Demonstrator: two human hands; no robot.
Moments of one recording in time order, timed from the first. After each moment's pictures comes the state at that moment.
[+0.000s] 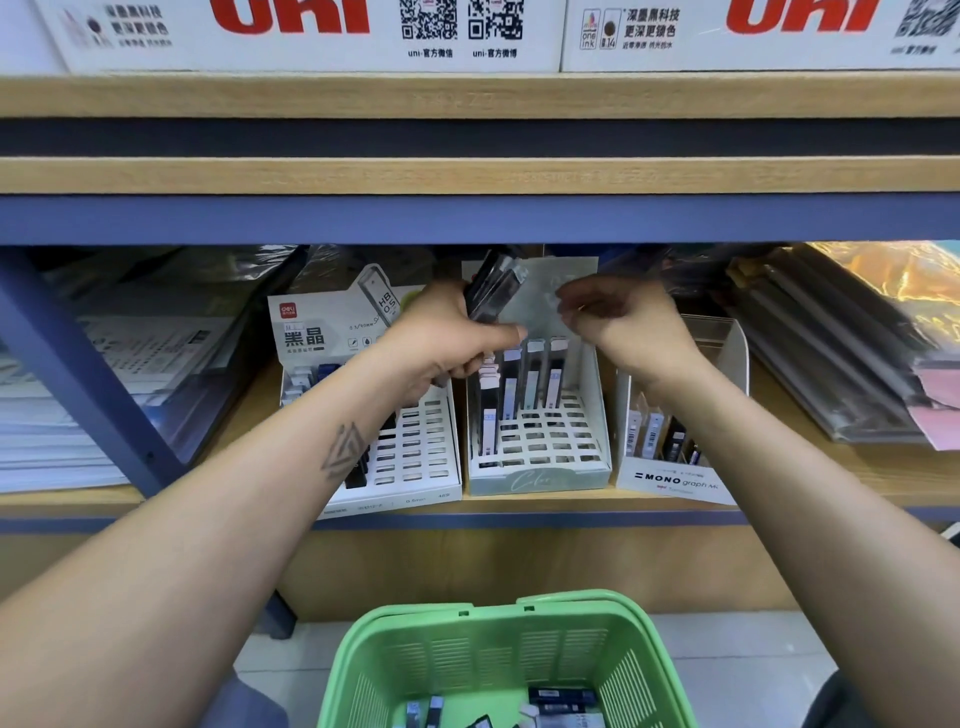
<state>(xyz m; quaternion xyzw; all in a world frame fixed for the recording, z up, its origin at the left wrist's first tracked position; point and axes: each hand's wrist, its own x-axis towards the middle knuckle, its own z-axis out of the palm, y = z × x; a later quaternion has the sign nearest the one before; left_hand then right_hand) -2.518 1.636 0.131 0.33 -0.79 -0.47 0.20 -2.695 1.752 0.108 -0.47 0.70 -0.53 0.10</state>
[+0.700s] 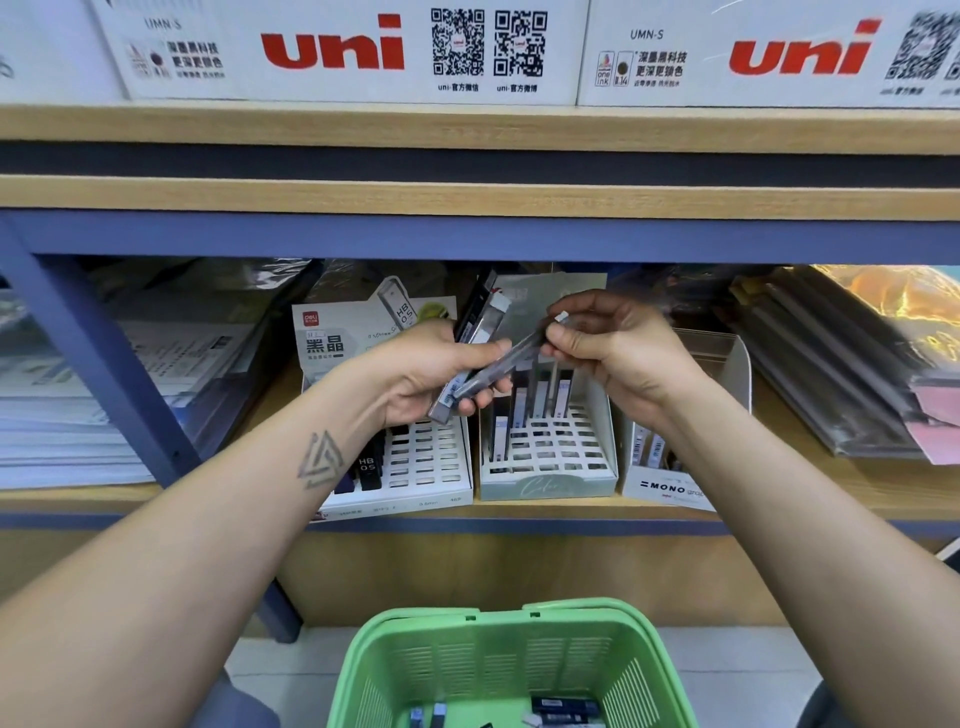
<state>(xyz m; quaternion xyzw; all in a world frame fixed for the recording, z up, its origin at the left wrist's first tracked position) -2.484 1.632 0.131 0.27 -0.66 -0.69 0.10 -2.656 1.758 0.119 -0.36 0.51 -0.70 0.35</state>
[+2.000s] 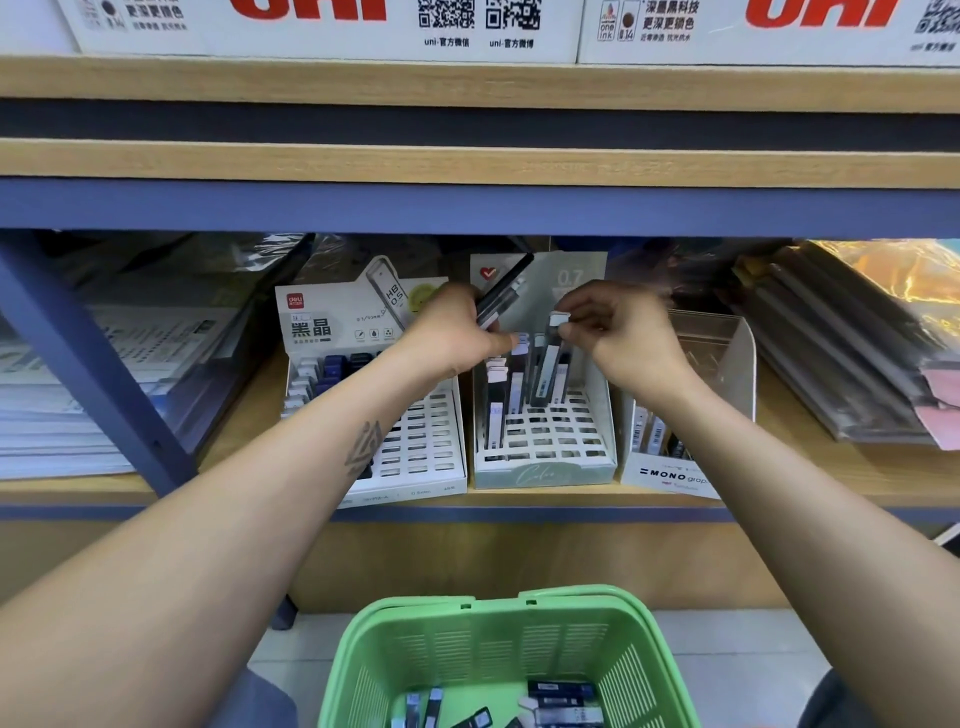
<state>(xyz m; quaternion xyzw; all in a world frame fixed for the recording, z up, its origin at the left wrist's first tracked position) -2.523 1.629 0.121 0.34 -0.84 -0.37 0.21 -2.681 1.748 0.097 -0.49 0.72 -0.50 0.06</state>
